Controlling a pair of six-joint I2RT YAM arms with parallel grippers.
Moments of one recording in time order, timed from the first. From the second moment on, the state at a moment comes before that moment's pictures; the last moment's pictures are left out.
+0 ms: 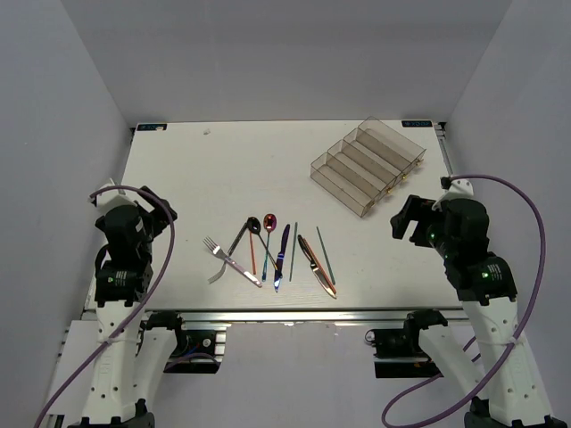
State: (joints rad) left arm 0.02 0.62 0.82 -0.55 -0.29 -0.48; right arm 0.19 0.65 0.94 -0.80 0.02 0.28
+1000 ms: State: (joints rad) left arm 0.02 0.67 0.79 -0.56 -0.35 -0.53; right arm 1.05 1.99 1.58 -0.66 0.22 0.32
